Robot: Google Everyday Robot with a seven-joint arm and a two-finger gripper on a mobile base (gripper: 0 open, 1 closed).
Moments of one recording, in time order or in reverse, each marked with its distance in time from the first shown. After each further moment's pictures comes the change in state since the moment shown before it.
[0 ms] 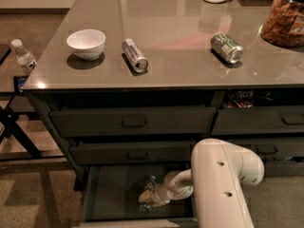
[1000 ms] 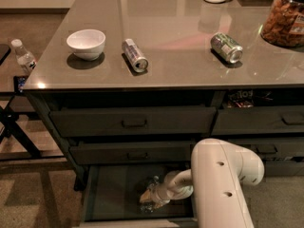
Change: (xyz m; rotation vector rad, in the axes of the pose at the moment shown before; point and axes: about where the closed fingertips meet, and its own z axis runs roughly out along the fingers) arm 0.000 0.000 0.000 0.000 0.000 0.000
